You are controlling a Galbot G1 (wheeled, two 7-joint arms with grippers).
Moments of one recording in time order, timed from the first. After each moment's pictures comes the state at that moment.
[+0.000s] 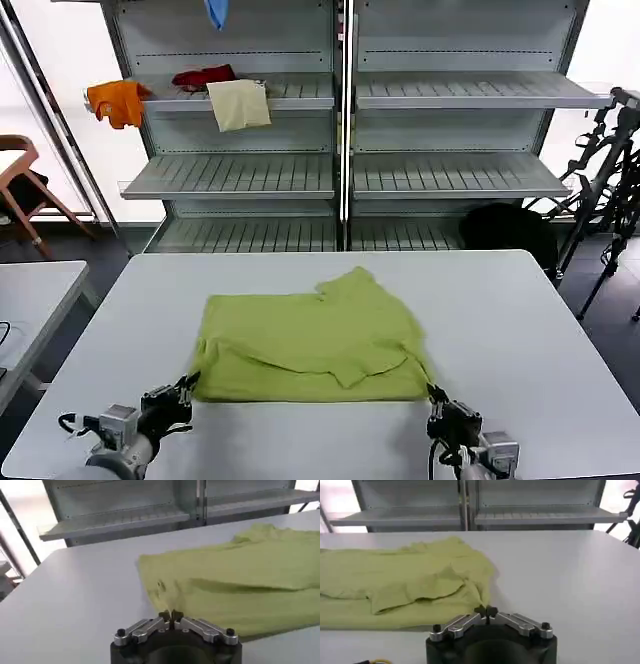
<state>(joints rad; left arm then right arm) 1.68 -0.99 -0.68 -2.25 -0.51 0.58 -0.10 -1.76 1.36 0.48 2.40 0.21 -0.58 0.12</state>
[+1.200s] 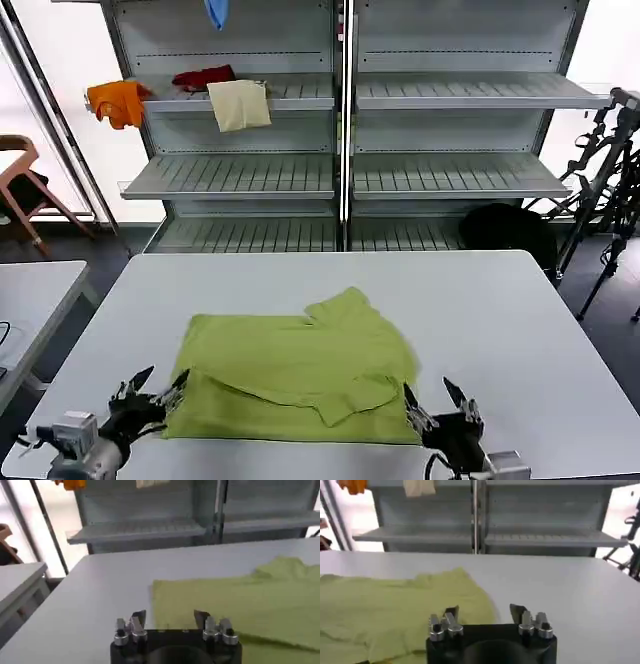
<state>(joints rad) 1.60 -1.01 -0.74 -2.25 -0.62 0.58 -0.10 -1.57 1.32 0.43 2.39 0.16 -0.59 0.05</state>
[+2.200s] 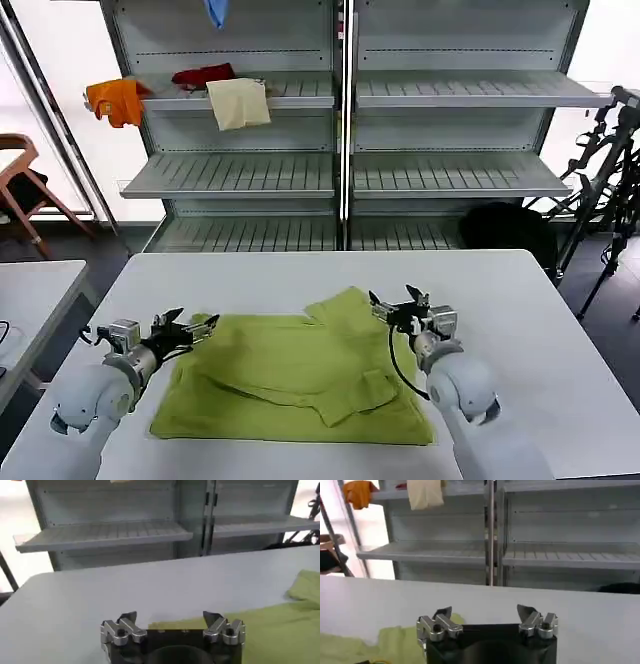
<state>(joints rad) 1.08 -0.92 -0.47 -1.77 -0.63 0.58 0.05 -0.88 1.27 0.24 1.78 0.42 -0.60 0.14</state>
